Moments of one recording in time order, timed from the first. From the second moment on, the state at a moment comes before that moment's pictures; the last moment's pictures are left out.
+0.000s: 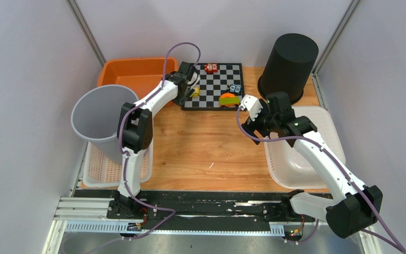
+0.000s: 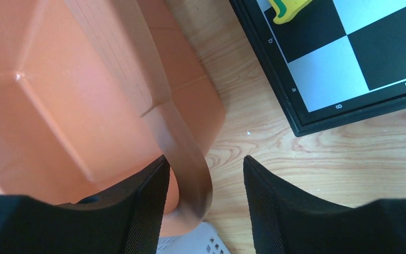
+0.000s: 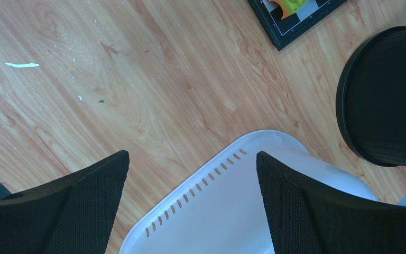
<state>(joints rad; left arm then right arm) -0.41 2.19 1.88 -0.73 -0.40 0.35 0.40 1.14 1.05 -0.68 -0.21 -0.56</state>
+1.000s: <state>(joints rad) -0.40 2.24 1.96 -0.76 -0.38 0.42 0.40 1.13 1.05 -0.68 -0.22 -0.55</state>
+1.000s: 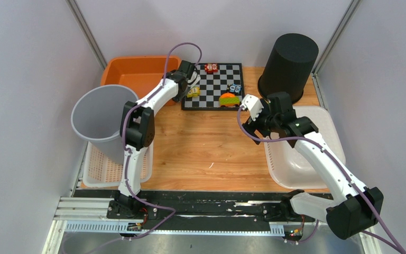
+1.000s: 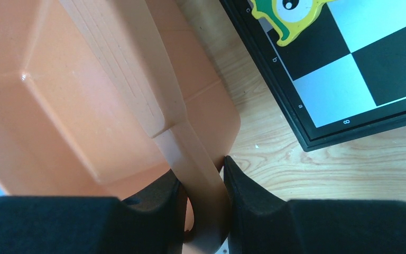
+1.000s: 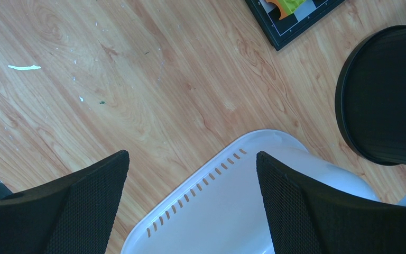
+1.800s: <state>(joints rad) -0.53 1.89 1.92 -0.77 -0.34 0.48 0.39 1.09 1.05 -0.68 -0.20 -0.54</state>
